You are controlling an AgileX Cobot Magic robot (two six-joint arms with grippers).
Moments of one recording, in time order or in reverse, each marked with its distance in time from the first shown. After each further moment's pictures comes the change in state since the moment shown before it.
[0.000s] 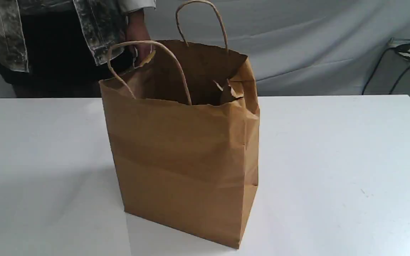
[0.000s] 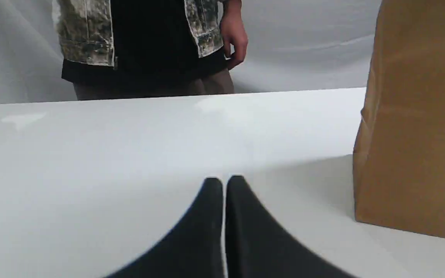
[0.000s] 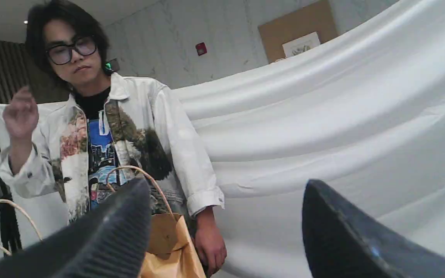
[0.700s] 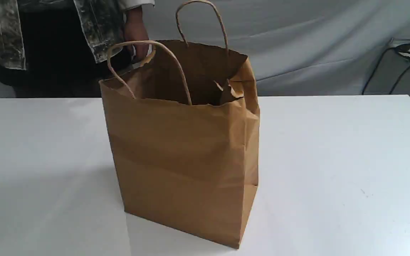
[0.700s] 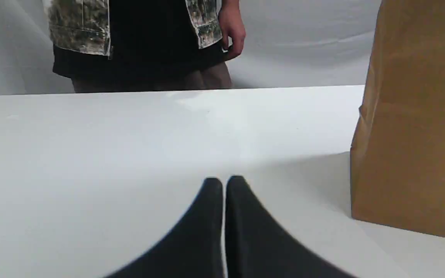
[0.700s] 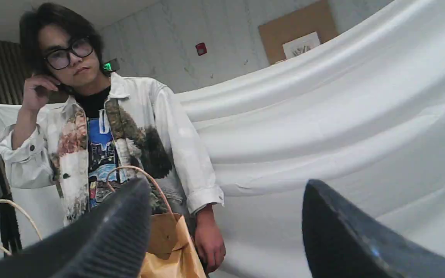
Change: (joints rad) left arm 0.000 0.000 0.000 -0.002 0.004 -0.004; right arm 0.000 0.000 0.000 0.000 0.000 0.000
